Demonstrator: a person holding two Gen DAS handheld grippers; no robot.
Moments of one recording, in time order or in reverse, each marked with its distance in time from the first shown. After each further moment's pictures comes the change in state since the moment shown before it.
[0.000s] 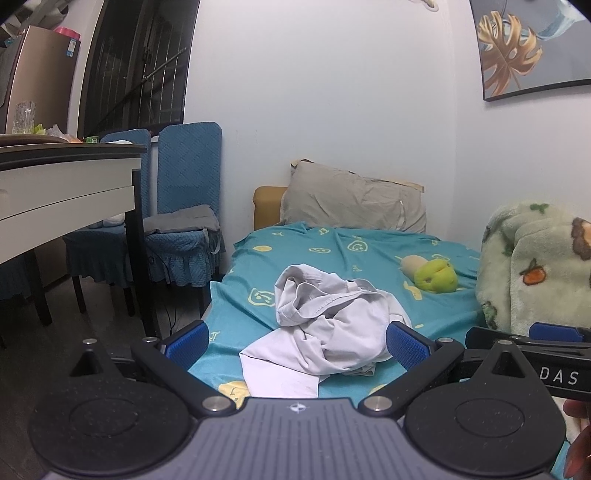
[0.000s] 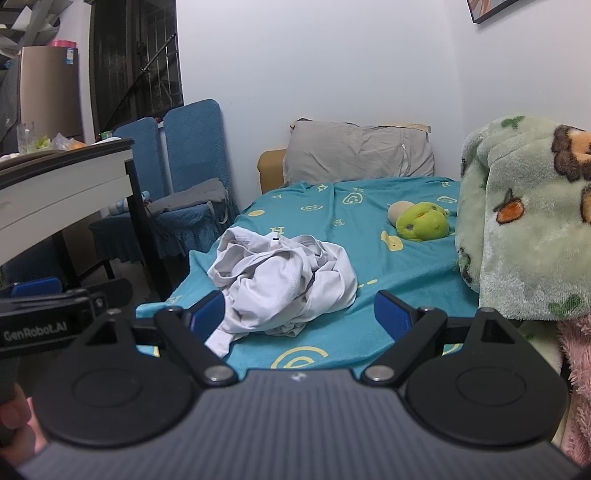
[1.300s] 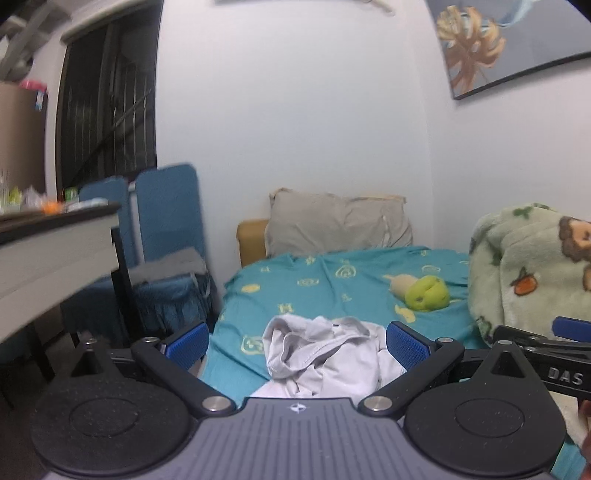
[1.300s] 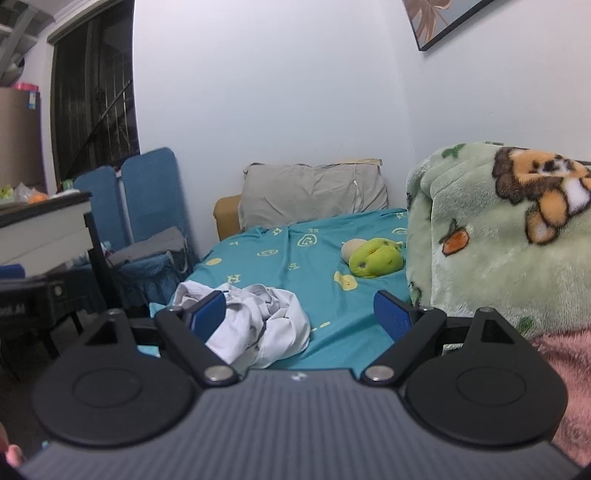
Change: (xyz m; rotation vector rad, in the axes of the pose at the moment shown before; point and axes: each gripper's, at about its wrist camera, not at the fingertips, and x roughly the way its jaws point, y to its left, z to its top) left arm 0.000 -0.027 0.068 0.128 -0.049 -0.027; right arm -0.008 -0.032 0.020 0.062 -0.119 -0.129
